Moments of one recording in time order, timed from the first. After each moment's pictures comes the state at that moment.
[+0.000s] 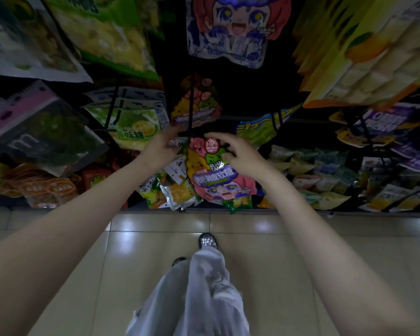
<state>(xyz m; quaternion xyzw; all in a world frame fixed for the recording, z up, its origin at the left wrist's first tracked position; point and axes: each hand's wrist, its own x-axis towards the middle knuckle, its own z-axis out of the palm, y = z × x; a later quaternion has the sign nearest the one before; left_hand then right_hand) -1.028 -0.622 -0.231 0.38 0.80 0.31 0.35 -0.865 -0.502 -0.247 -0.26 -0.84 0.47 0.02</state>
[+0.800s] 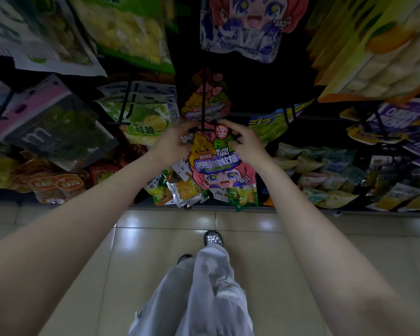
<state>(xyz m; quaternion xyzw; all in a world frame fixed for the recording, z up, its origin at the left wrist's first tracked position) -1.036 -0.628 -0.239 0.47 0.79 0.27 0.29 -0.890 -0.504 -0.269 -0.35 -0.78 0.51 0.08</state>
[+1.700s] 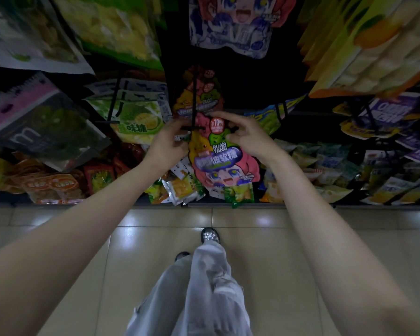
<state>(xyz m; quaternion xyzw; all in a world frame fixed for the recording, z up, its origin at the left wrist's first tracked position) -1.013 -0.630 -0.240 0.39 0.78 0.40 0.29 -0.872 -0.495 -0.236 -0.28 -0.75 0.59 0.07</state>
